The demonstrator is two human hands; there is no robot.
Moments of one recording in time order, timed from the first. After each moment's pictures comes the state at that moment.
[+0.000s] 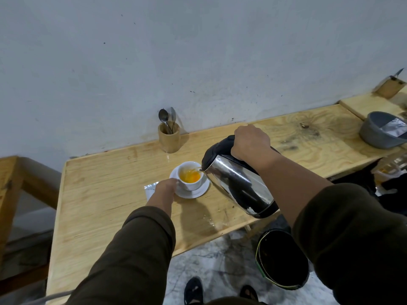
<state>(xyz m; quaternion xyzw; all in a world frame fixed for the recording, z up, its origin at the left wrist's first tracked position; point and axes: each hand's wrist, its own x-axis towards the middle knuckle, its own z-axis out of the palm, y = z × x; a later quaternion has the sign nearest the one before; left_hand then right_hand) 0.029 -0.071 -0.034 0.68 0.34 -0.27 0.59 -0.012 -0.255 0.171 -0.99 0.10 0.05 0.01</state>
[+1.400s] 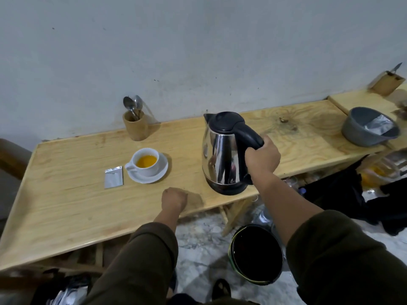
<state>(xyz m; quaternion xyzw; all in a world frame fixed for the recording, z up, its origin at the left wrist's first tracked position) -0.087 -0.246 -0.015 0.90 0.21 -0.25 0.28 -0.082 -0.435 0.113 -0.83 0.30 -0.16 0.43</state>
